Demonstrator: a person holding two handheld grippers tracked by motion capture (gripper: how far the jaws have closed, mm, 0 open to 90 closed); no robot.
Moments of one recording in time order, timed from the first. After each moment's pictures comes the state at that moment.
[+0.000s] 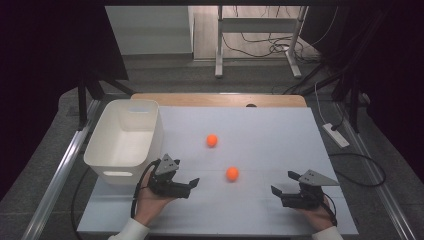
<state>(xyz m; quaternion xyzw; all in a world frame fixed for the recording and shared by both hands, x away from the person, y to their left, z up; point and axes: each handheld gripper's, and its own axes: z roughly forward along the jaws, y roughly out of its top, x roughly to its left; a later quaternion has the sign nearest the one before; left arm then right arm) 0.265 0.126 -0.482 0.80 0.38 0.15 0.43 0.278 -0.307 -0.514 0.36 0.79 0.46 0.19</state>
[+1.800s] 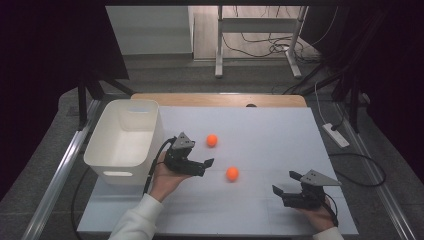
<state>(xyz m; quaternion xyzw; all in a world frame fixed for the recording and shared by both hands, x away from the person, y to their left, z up) 0.319 0.096 -0.455 0.81 0.36 0.13 0.45 0.278 -0.311 -0.514 0.37 0.78 0.46 0.19</state>
